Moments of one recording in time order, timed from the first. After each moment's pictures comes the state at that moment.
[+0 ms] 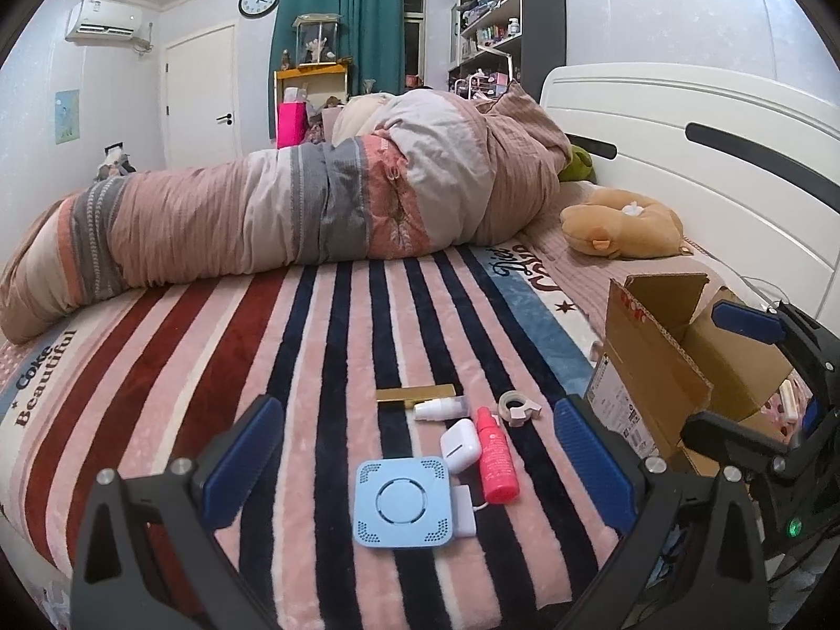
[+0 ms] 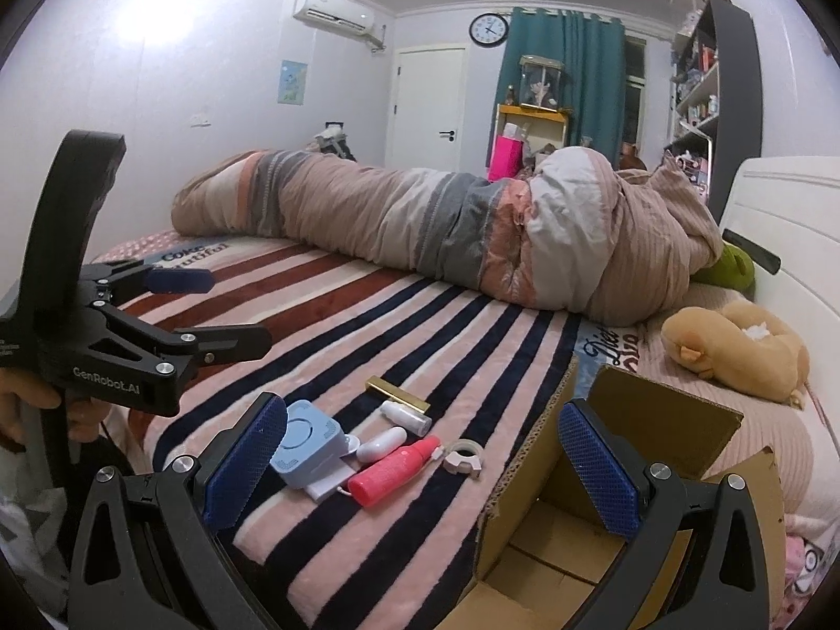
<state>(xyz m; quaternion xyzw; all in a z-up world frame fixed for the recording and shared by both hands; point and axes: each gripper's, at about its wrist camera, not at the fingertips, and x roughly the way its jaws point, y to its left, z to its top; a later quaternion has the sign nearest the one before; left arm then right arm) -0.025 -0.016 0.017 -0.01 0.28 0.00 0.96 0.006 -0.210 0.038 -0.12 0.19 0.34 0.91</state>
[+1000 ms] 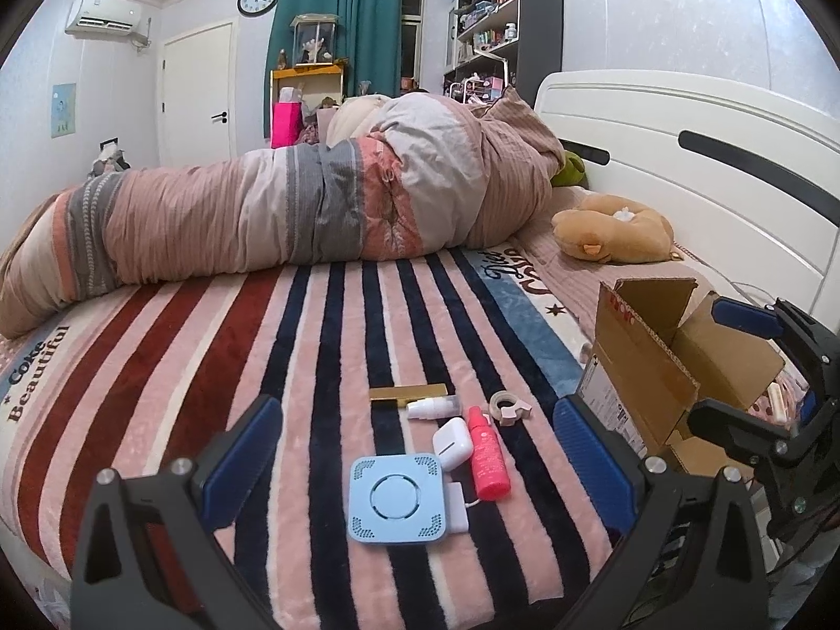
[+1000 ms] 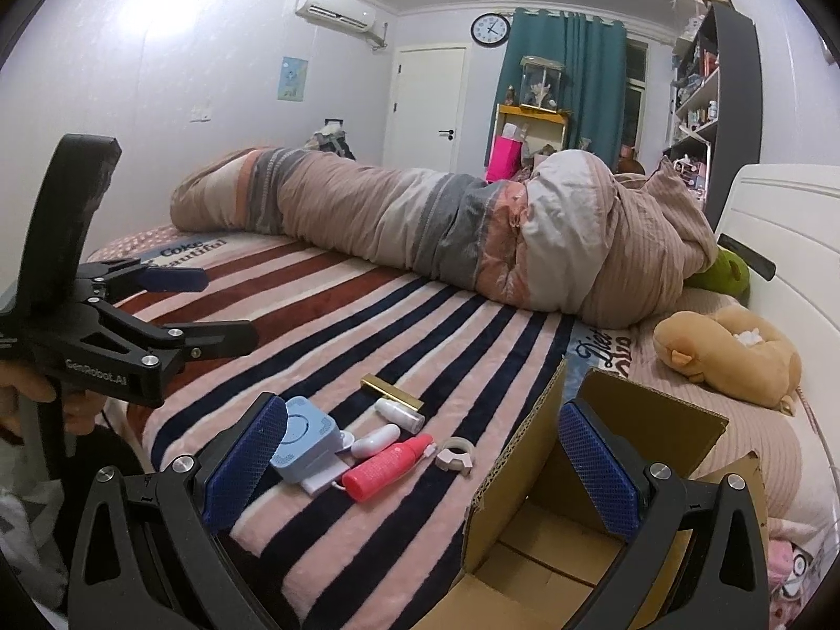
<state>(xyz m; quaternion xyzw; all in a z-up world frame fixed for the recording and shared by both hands) -0.032 -0.013 0.018 -0.02 0.28 -0.01 0.96 0.005 -0.218 0.041 -0.12 0.20 0.33 0.92</state>
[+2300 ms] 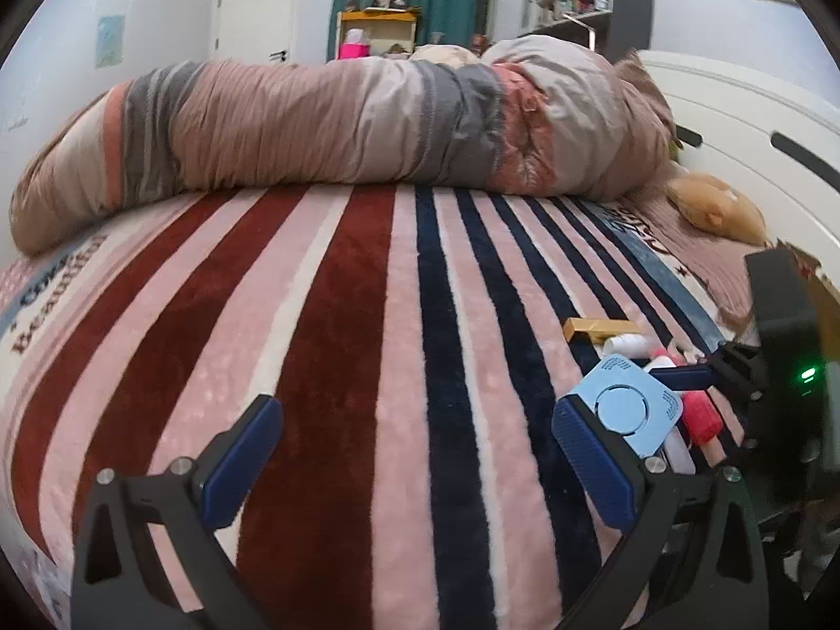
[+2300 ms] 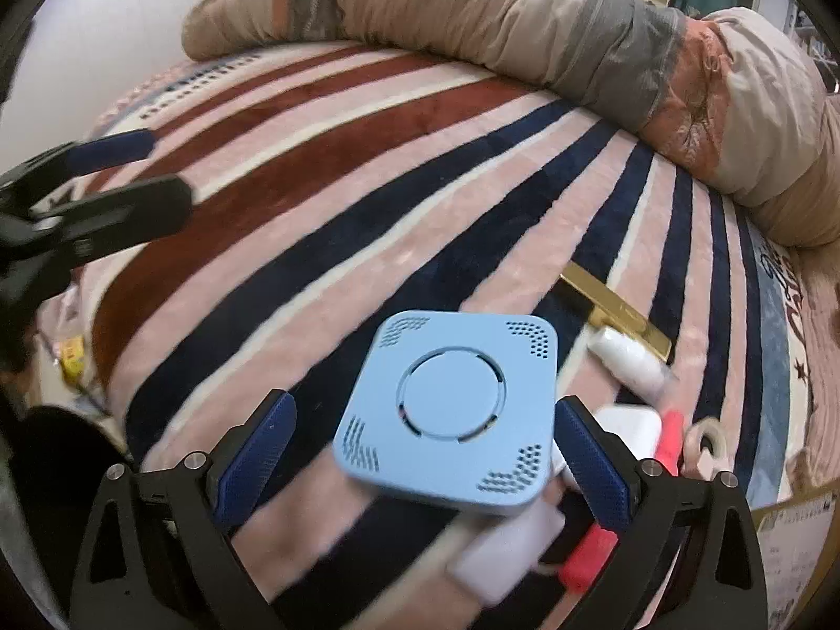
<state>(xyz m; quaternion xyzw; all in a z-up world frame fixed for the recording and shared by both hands) -0.002 0.159 -0.085 -0.07 0.34 0.05 0.94 0.089 0.019 -0.105 -0.23 0.42 0.35 0.80</state>
